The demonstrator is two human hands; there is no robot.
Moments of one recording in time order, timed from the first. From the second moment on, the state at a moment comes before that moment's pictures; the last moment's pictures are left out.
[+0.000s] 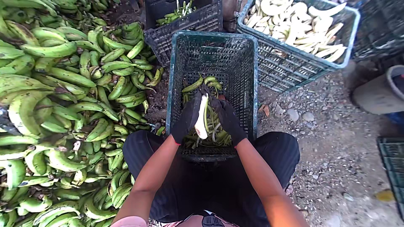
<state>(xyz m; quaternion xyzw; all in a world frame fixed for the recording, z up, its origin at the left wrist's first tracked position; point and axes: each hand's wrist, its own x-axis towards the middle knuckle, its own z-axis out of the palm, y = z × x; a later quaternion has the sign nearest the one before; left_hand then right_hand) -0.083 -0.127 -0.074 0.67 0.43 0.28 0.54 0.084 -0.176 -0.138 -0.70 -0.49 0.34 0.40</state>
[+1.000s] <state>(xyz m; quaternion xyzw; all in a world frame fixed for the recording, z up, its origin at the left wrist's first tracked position) -0.099 -0.103 -0.106 0.78 0.52 -0.23 0.25 0.118 -0.231 -0.114 -0.74 -0.52 0.43 -0.06</state>
